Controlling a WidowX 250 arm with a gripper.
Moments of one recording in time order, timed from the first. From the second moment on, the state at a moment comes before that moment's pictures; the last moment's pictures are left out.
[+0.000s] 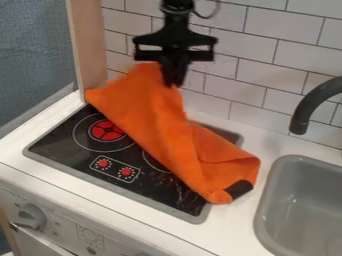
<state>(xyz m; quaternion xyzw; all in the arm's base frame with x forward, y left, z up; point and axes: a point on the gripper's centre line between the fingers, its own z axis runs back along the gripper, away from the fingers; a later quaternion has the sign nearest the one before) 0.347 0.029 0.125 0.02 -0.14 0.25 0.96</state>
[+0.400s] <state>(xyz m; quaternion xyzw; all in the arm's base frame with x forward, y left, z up) 0.296 0.068 0.121 0.05 -0.10 0.32 0.94</state>
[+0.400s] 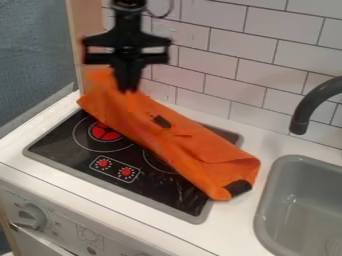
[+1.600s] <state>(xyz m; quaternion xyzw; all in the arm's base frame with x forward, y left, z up) 0.241 0.077 0.056 0.07 -0.01 0.44 0.90</state>
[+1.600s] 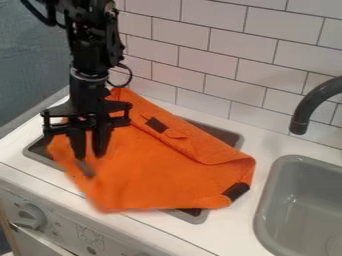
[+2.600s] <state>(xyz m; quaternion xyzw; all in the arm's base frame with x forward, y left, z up) 0.270 0.071 0.106 0.07 -0.07 0.43 0.90</state>
